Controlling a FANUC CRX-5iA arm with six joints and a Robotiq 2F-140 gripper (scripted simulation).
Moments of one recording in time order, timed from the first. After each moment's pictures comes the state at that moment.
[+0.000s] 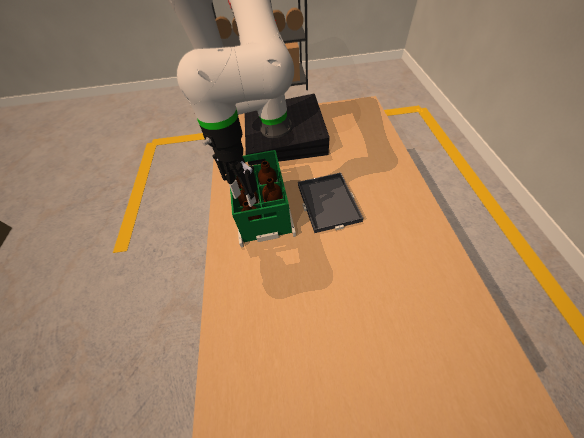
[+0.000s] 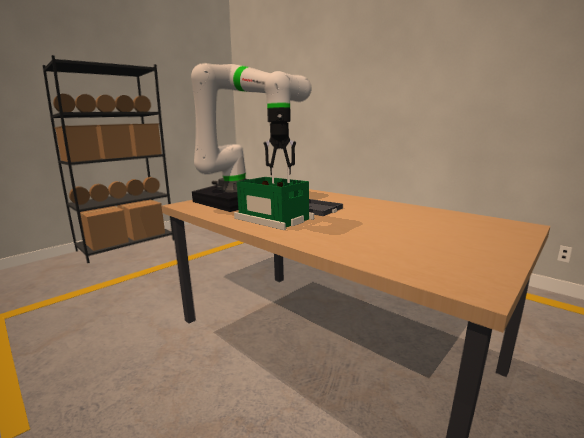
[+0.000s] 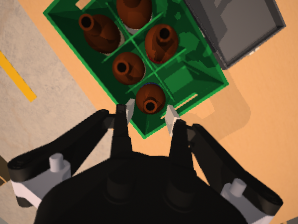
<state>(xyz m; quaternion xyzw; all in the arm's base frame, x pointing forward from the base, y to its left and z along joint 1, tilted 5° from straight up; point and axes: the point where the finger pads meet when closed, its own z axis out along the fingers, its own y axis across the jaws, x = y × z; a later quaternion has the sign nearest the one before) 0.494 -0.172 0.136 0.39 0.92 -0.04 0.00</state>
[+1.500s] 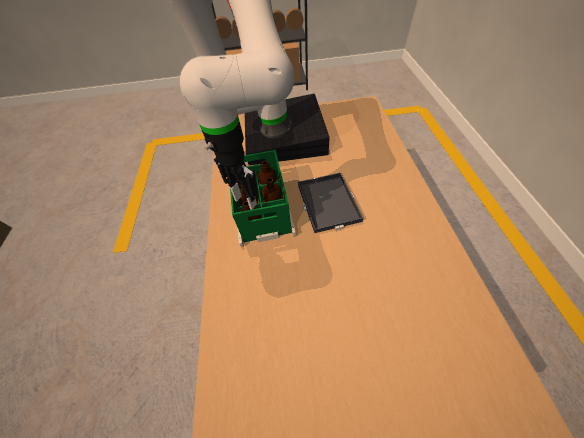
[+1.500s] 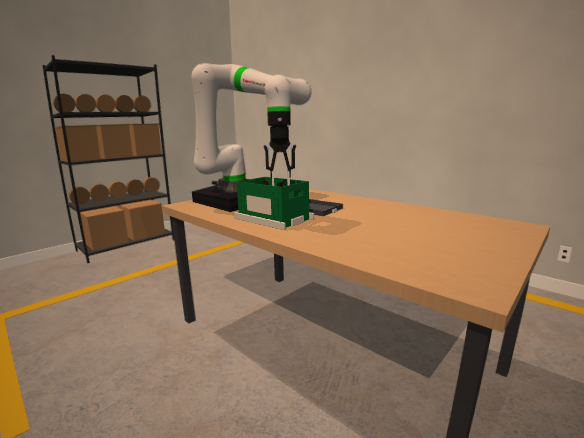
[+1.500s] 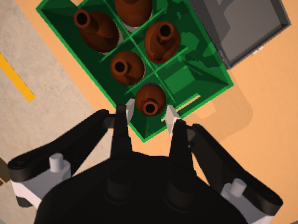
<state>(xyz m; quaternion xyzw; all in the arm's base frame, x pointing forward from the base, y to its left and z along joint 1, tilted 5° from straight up) 0.494 -0.173 0.123 0.39 0.92 -0.04 0.00</state>
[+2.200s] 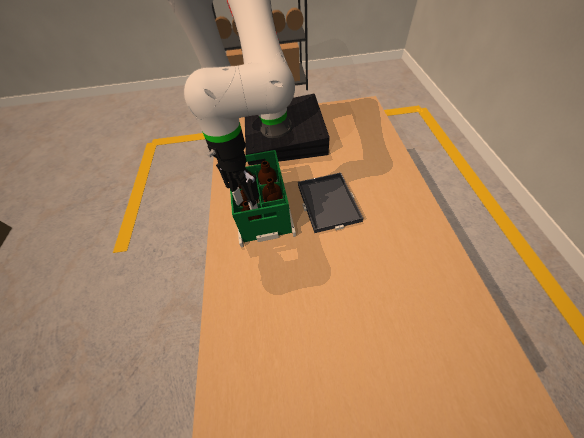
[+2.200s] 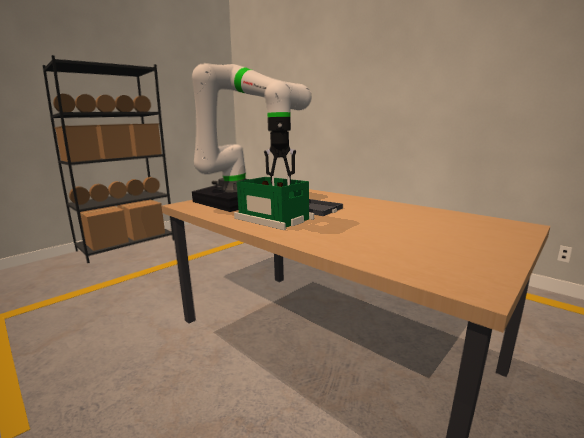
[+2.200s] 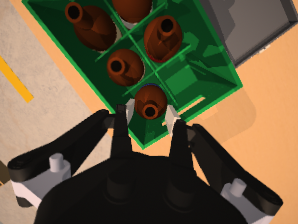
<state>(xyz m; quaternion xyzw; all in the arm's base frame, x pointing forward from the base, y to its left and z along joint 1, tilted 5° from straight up) 0.493 -0.174 0.101 0.39 0.92 -0.04 0.00</state>
